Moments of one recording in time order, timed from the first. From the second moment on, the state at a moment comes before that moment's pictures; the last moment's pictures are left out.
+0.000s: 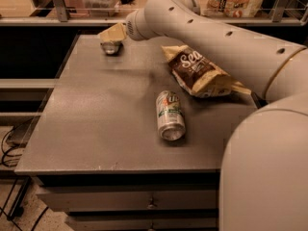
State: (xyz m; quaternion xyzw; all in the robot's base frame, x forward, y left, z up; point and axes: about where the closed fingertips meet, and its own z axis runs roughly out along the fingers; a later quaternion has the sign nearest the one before) arm 0.798 0.101 0.923 -0.27 0.81 0.18 0.49
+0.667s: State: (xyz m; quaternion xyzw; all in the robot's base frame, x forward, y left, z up) arm 0.835 0.139 0.896 -0.24 0.81 0.22 0.49
